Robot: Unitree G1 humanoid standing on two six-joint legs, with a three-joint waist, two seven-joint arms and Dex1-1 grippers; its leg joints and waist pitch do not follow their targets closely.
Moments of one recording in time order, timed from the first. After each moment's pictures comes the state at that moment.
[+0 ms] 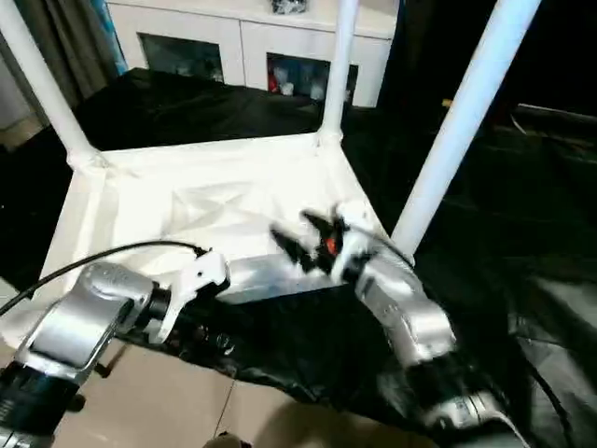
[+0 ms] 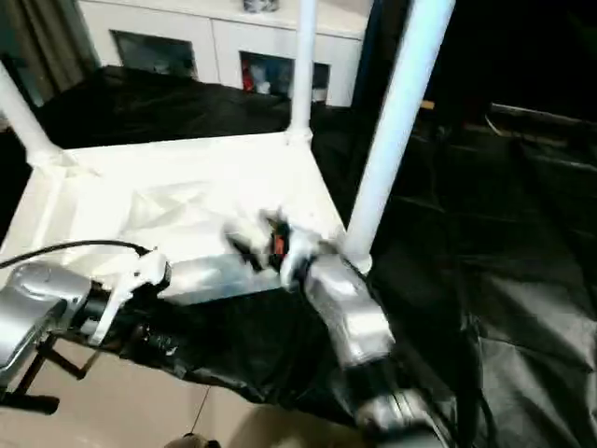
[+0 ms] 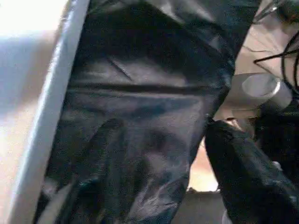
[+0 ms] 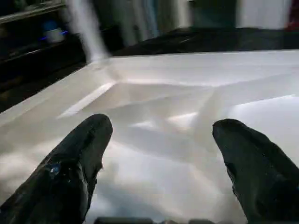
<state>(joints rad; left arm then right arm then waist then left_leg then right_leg) -0.30 0.68 -0.24 -0.04 -0.14 0.66 -1.33 -0.51 0.05 0.07 0.53 0.23 0.11 0.44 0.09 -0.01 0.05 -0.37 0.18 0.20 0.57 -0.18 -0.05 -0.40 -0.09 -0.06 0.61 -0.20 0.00</state>
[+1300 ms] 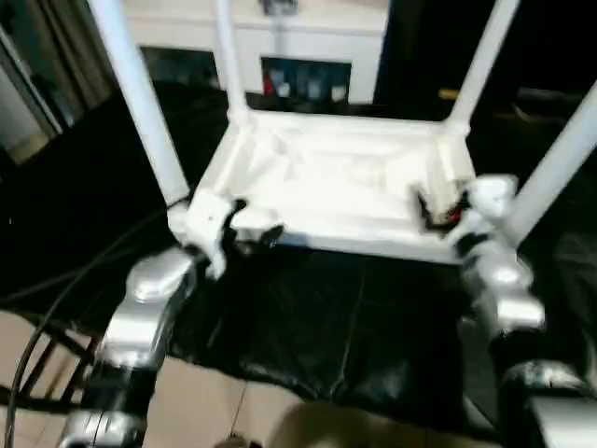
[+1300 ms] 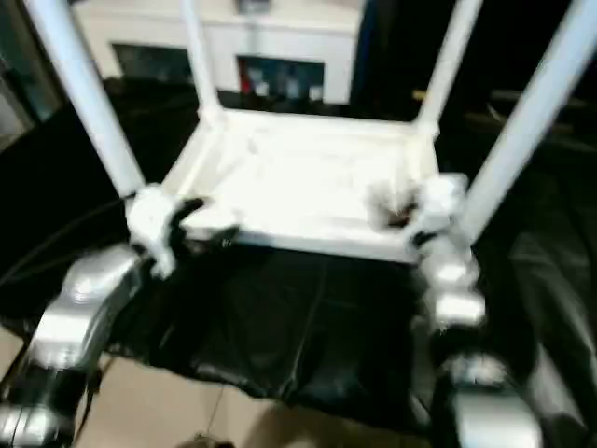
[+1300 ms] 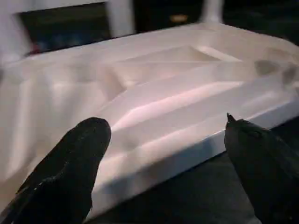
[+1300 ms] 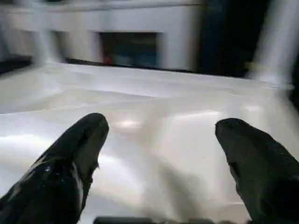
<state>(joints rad) -0.28 0.24 0.04 0.22 -0.15 0.14 -0.55 -0.49 -0.24 -0.07 0.67 0.25 -0.20 0.38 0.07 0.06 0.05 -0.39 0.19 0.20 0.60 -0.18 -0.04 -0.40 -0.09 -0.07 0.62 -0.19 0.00</state>
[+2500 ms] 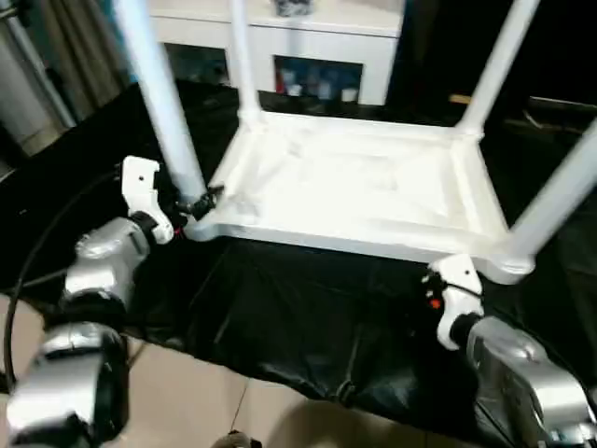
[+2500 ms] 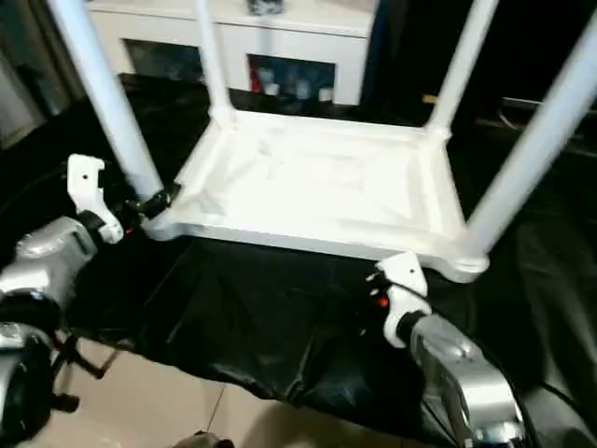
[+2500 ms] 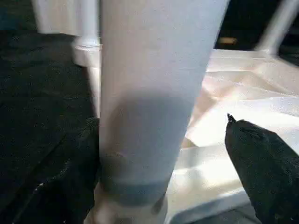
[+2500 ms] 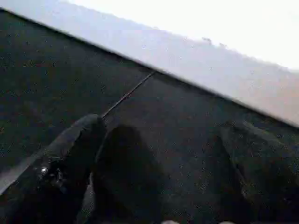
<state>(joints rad) -0.74 0.40 0.23 1.01 -0.22 -0.01 -0.87 -0.09 -0.38 0.06 0.02 0.28 0.48 0.35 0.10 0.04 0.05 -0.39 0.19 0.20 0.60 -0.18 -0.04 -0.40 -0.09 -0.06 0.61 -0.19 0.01</state>
